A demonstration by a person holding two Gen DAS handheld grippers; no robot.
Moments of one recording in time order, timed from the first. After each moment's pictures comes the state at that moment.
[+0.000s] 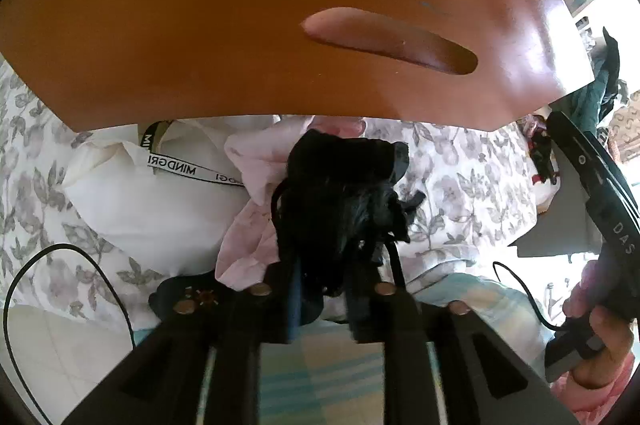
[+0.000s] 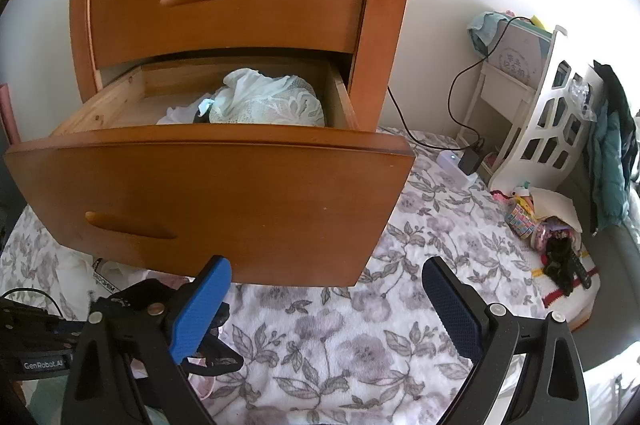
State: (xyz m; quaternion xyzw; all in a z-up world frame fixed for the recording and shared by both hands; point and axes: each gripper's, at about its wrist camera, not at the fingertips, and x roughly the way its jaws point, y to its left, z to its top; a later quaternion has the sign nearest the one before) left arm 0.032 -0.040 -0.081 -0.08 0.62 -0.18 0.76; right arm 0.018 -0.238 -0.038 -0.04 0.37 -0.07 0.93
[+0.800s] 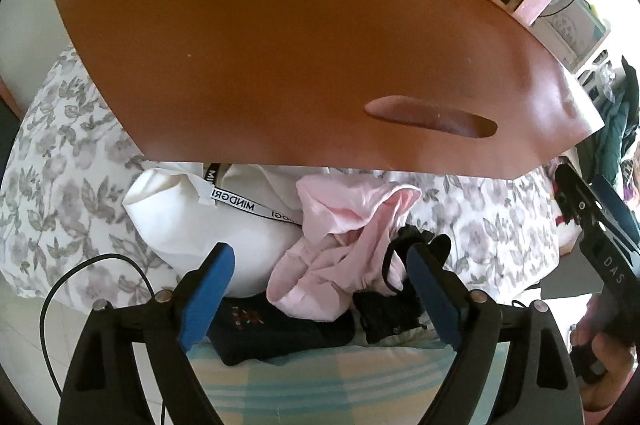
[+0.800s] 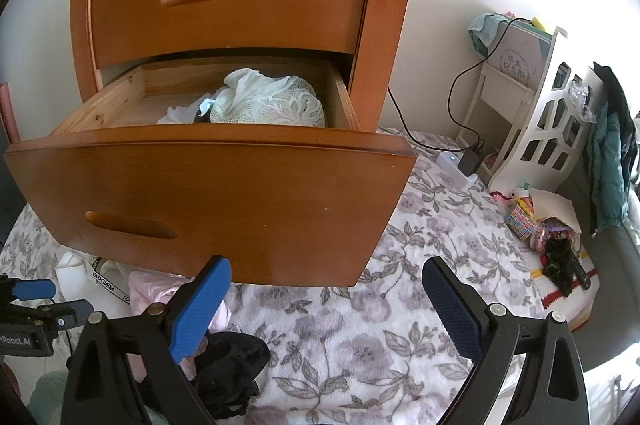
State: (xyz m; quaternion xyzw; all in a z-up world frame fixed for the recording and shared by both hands) left arm 0.039 -0.017 -0.051 -0.08 0.56 -0.11 0.82; right arm 0.018 -0.238 -0.038 -0.04 0.37 -0.07 0.93
